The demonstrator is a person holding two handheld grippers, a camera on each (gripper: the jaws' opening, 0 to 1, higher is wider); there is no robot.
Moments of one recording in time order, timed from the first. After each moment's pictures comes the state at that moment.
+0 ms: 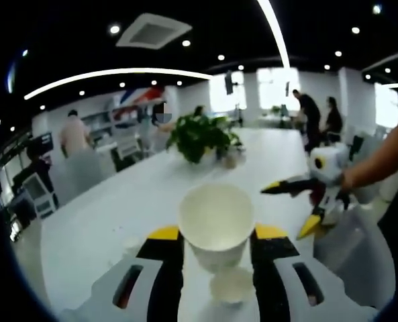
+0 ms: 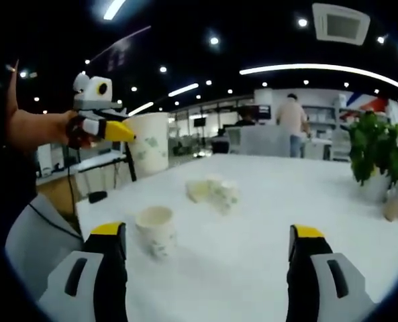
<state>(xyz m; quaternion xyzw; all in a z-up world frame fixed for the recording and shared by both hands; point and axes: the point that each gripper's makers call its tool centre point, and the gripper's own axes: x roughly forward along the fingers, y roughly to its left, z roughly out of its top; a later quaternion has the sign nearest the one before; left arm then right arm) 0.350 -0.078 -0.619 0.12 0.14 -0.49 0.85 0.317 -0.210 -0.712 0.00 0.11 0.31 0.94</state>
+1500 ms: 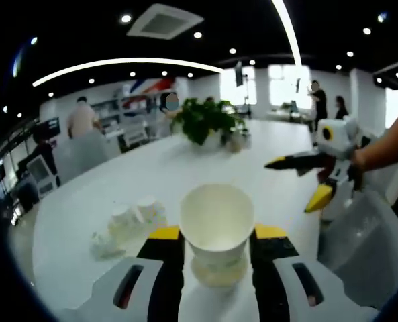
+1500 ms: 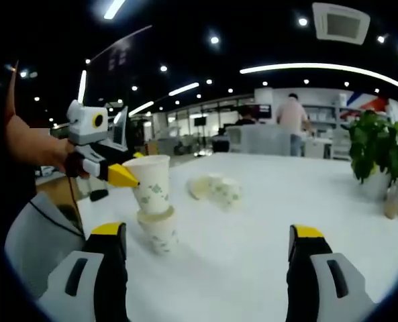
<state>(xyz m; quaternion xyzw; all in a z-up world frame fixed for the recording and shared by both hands) 0.344 -0.080 -0.695 0.11 0.17 -0.45 0.87 0.313 -0.211 -0.715 0.00 0.11 0.31 0.94</state>
